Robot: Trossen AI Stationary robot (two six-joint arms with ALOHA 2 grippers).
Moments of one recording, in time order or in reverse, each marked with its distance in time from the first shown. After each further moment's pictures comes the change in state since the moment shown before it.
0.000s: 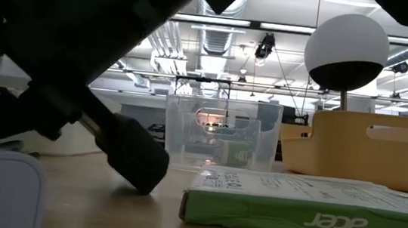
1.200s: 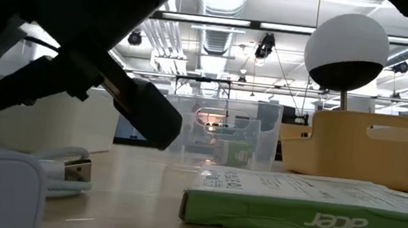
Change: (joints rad) left arm 0.020 0.099 0.008 -0.117 0.219 -0.038; right arm 0.009 -0.074 -0.004 -0.068 0.098 -0.059
